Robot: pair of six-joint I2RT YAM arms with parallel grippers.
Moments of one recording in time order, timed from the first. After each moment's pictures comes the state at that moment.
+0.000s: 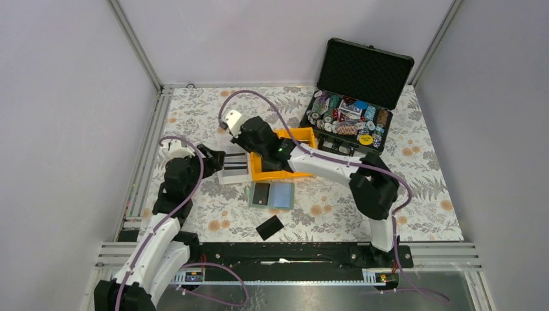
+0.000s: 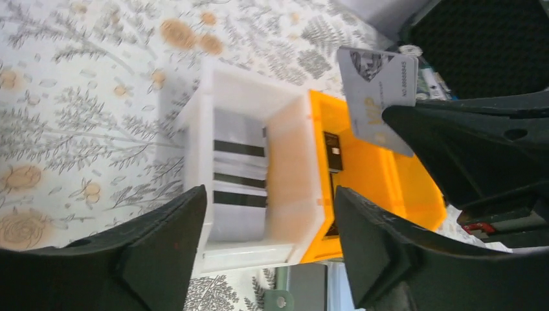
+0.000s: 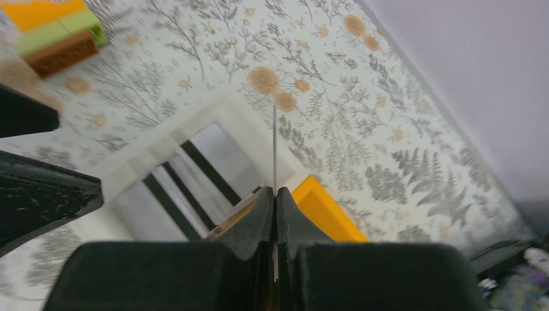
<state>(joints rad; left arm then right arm) -0.15 0.74 0.35 0.08 0.03 -0.62 0.98 2.00 1.56 0.04 0.22 -0.34</state>
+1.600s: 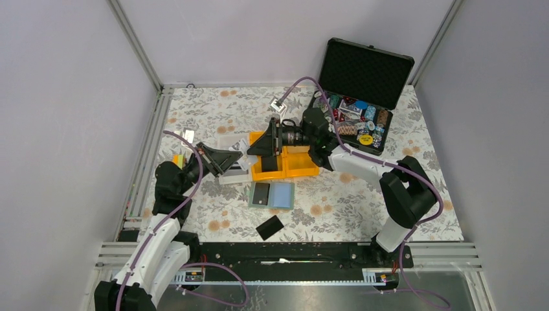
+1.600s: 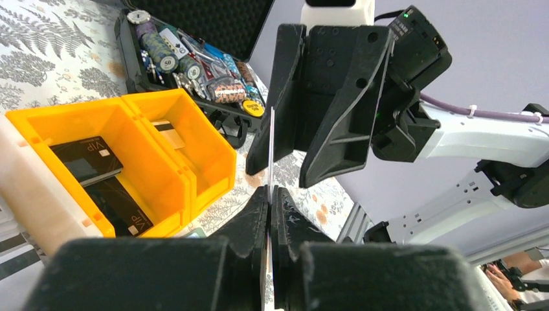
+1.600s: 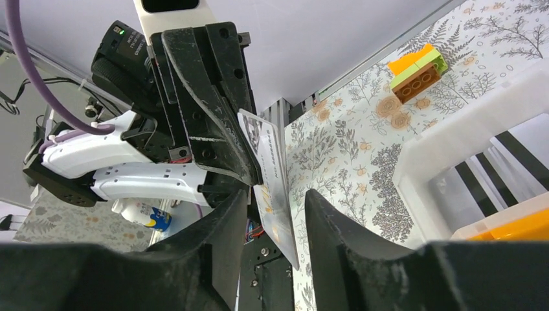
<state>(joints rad) -0.15 0.69 0.37 0.49 0.69 -0.85 0.70 1.70 1.10 0.60 -0.85 0.74</state>
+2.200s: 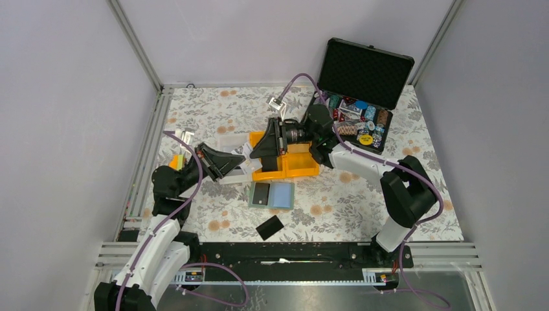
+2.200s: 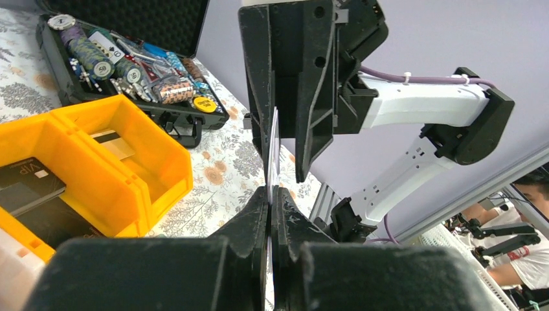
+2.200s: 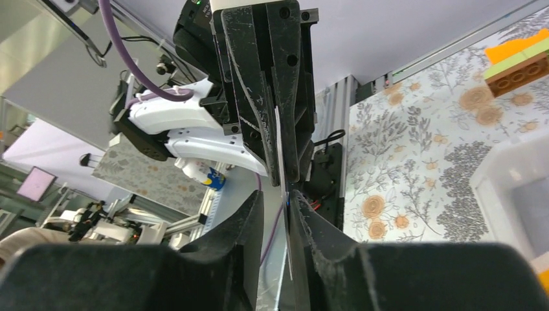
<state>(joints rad) -0.15 0.70 0.36 0.63 0.82 -0.93 0.68 1.69 1.13 0.71 -1.08 0.89</state>
